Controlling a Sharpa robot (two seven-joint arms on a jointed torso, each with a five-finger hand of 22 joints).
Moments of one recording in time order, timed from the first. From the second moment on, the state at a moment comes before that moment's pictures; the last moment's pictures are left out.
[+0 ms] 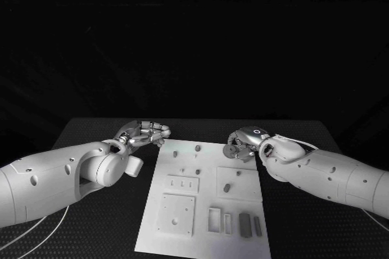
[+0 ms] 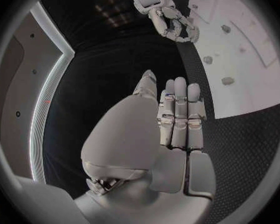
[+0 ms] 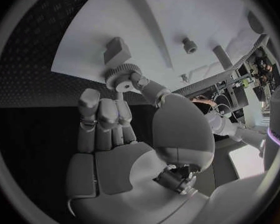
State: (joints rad) left arm 1.34 -0.77 -0.20 1.37 -0.08 -0.28 0.26; left_hand 1.60 -0.08 -0.05 0.29 0.12 0.82 0.17 0.35 0.41 1.24 0.10 0.09 0.20 1.03 0.02 0.71 0.57 0.05 0.86 -0.07 0.60 1.31; right arm 1.16 -0.66 -0.05 1.10 -1.68 -0.38 -0.04; right_hand 1.09 -0.19 0.74 -0.19 0.05 0.90 0.09 0.36 0.49 1.22 -0.03 1.28 1.31 1.29 -0.12 1.26 1.08 0.23 1.24 -0.04 1.05 1.31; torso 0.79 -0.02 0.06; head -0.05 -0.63
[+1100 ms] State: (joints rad) left arm 1.34 -0.77 -0.20 1.37 -0.08 -0.28 0.26; left_hand 1.60 -0.08 -0.05 0.29 0.12 0.82 0.17 0.35 0.41 1.24 0.10 0.09 0.20 1.03 0.02 0.71 0.57 0.06 0.86 -0.07 0.60 1.31; right arm 1.18 -0.54 -0.07 1.24 -1.90 -0.46 -0.17; right_hand 1.09 -0.22 0.76 -0.18 0.05 0.91 0.08 0.37 0.49 1.22 -0.03 1.27 1.31 1.30 -0.12 1.25 1.07 0.23 1.25 -0.05 1.06 1.31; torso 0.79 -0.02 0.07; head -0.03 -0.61
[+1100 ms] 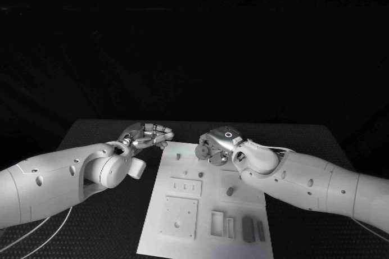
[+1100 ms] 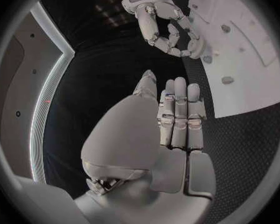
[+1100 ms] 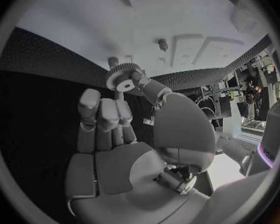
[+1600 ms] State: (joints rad) left arm 1.34 -0.76 -0.20 1.37 -0.08 -0.28 0.26; left_hand 1.60 -0.08 -0.05 0.29 0.12 0.82 0.17 0.35 0.41 1.24 0.10 0.09 0.20 1.03 0.02 0.71 0.57 0.06 0.86 -0.07 0.60 1.31; right arm 1.17 -0.48 -0.09 1.19 -1.93 -0.46 -0.19; right_hand 1.09 -0.22 0.76 -0.17 0.05 0.91 0.08 0.38 0.49 1.22 -0.03 1.27 1.30 1.30 -0.12 1.25 1.07 0.23 1.25 -0.05 1.06 1.31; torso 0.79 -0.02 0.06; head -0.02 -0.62
